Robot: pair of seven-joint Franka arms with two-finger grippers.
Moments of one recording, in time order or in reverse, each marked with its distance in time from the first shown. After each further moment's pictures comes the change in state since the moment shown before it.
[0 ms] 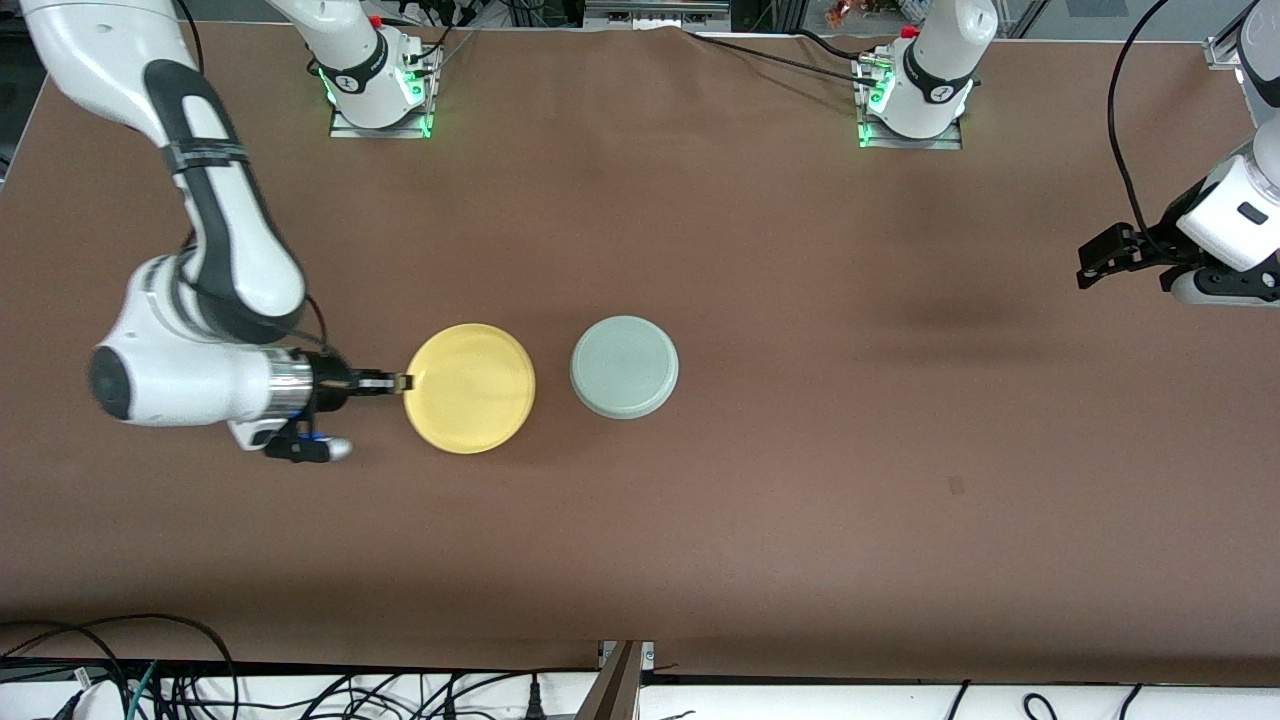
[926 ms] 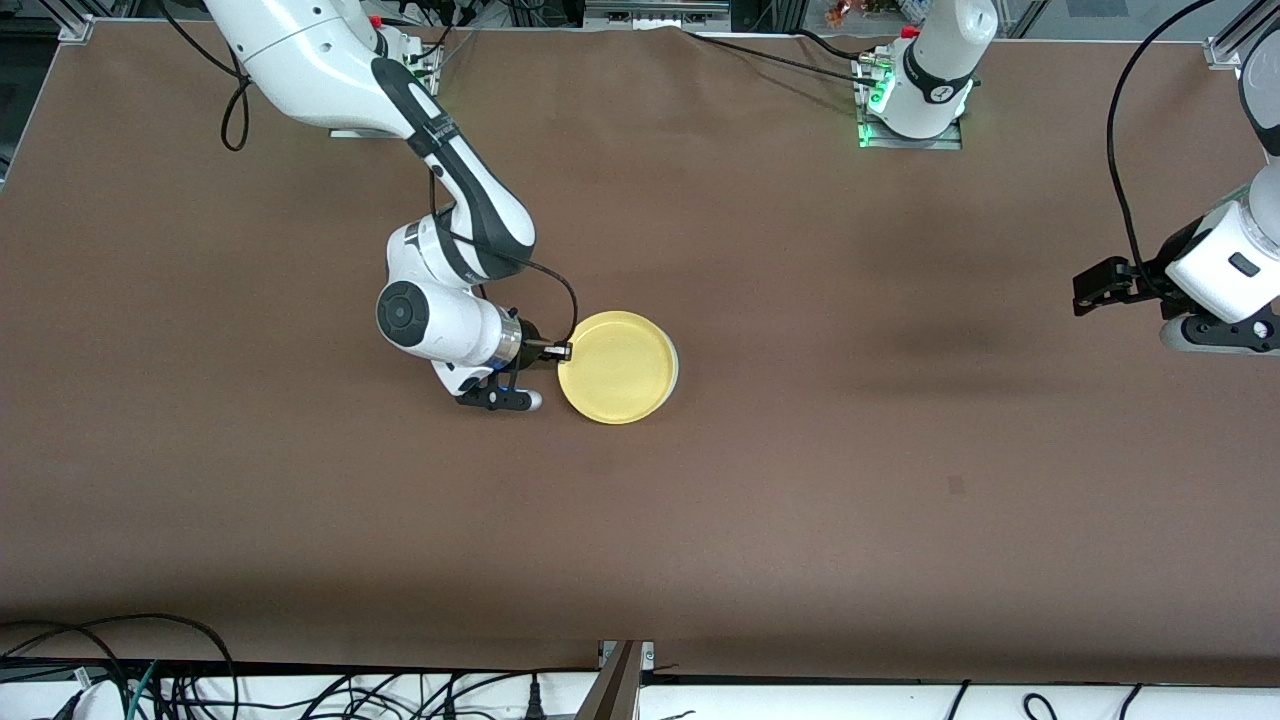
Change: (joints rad) left arm -0.006 0.174 -0.028 0.270 0.000 -0.182 -0.003; right arm 0.328 0.047 0.004 -0.202 0.000 0.460 0.246
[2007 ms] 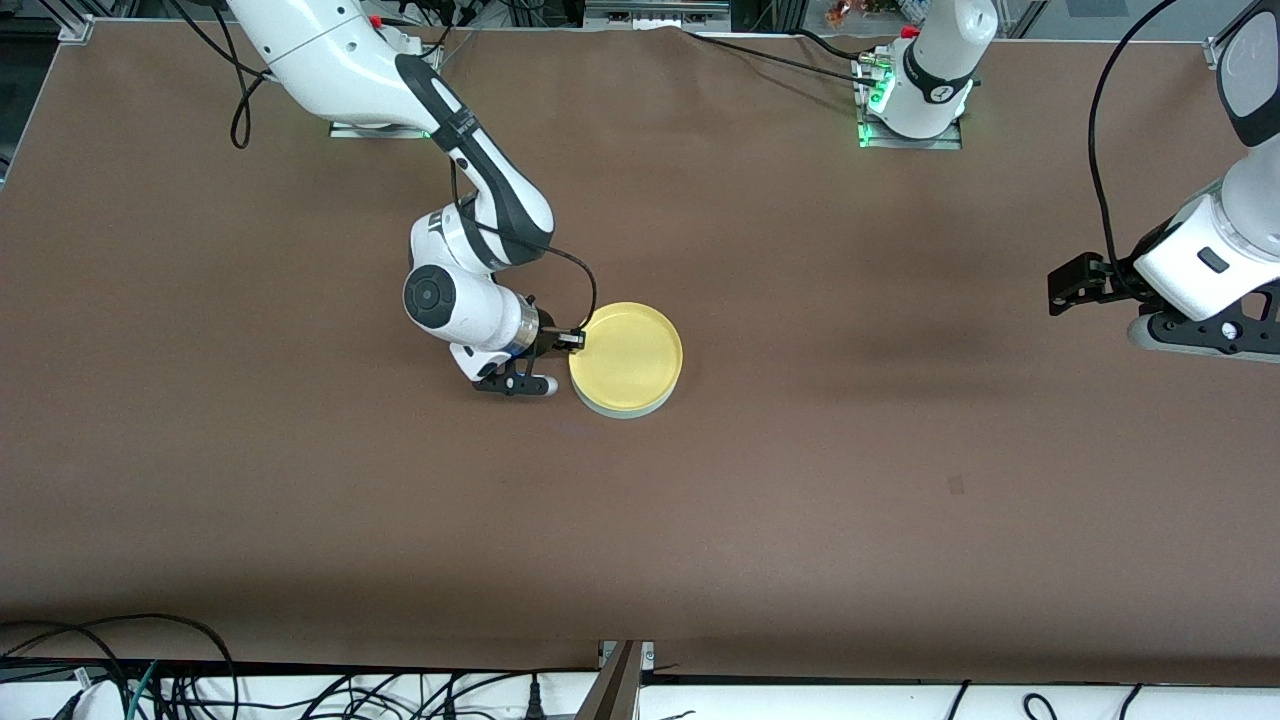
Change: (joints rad) left arm -0.007 0.039 -0.049 0.090 -0.006 -0.020 -0.003; right arm 0.037 -0.015 0.000 -0.062 0.000 0.061 0.011
